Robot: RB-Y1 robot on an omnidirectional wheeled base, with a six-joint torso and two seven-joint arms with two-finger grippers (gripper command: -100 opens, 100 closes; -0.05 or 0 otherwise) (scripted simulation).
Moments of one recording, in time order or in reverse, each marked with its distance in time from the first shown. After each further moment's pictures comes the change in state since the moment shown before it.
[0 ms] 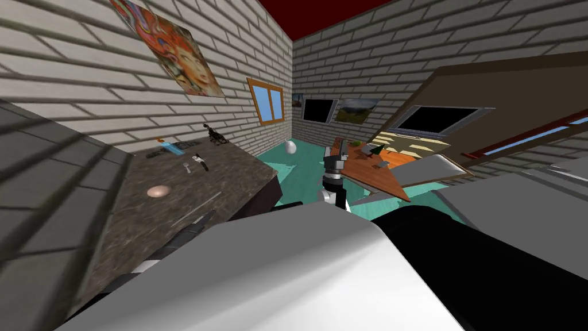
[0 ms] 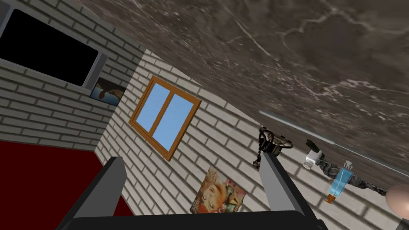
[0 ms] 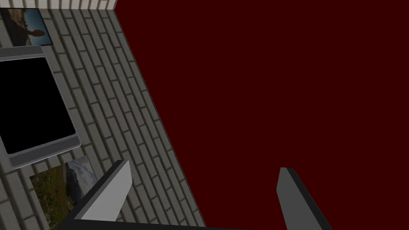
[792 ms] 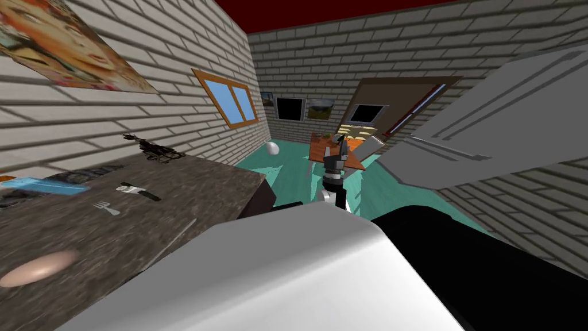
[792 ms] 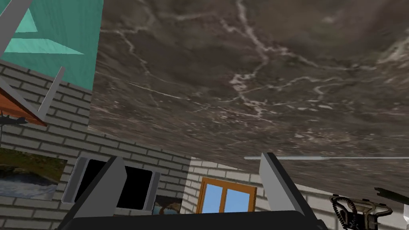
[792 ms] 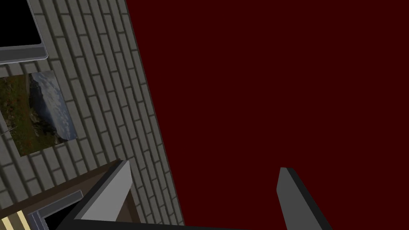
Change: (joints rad) left arm 0.246 0.218 0.042 0.153 -0.087 -0.029 -0.057; right arm 0.000 0.000 0.000 0.000 0.000 0.000 0.000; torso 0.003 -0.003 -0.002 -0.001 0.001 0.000
